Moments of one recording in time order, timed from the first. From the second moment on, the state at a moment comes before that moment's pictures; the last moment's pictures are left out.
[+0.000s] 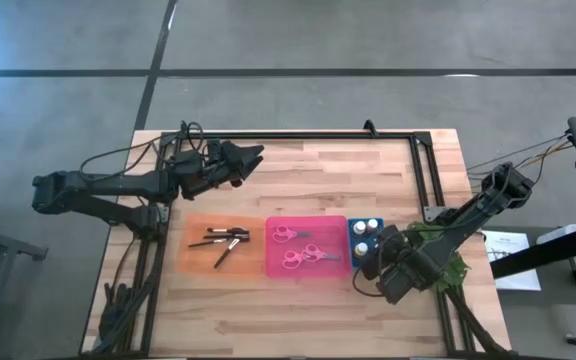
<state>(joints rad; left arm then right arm) 0.15 1.09 0.72 0.35 -0.35 -1.39 0.70 1.47 1.00 -1.17 0.55 1.82</state>
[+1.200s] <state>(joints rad) 0.15 1.09 0.72 0.35 -0.35 -1.38 0.70 1.43 1.01 -1.18 0.61 1.81</state>
